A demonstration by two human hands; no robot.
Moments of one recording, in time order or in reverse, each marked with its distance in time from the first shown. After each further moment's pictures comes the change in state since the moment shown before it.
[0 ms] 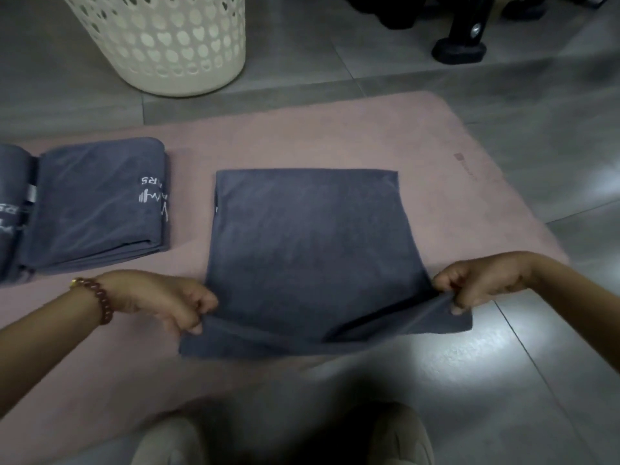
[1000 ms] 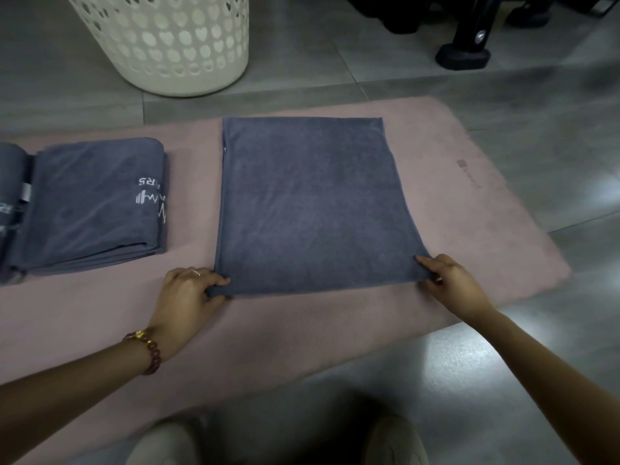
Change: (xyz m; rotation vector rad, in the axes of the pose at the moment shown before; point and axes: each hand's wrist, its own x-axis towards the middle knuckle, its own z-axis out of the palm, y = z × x) left_hand 0.070 -0.049 0.024 0.714 1.382 0.280; right_hand 0.068 0.050 0.011 -0.490 1.162 -0.109
